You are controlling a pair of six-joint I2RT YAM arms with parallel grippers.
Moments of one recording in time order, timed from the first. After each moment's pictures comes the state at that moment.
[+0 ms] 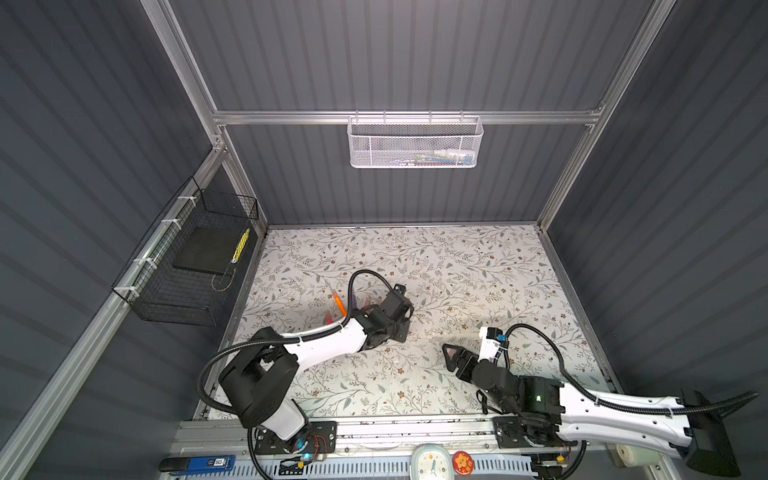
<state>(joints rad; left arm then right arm) -0.88 1.54 0.99 -0.32 -0.14 -0.41 1.22 0.71 0.28 -0.16 0.61 1.27</state>
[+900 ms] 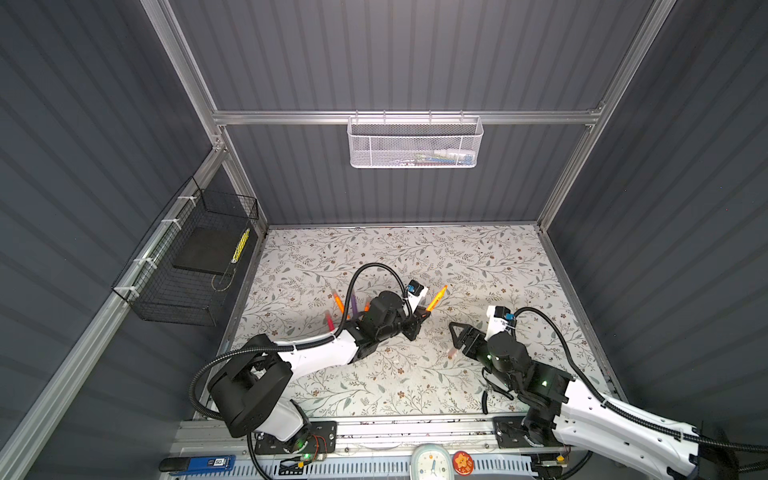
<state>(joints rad) -0.88 1.50 0.75 0.32 0.17 -0.15 0.91 0.72 0.36 -0.08 0.37 1.03</state>
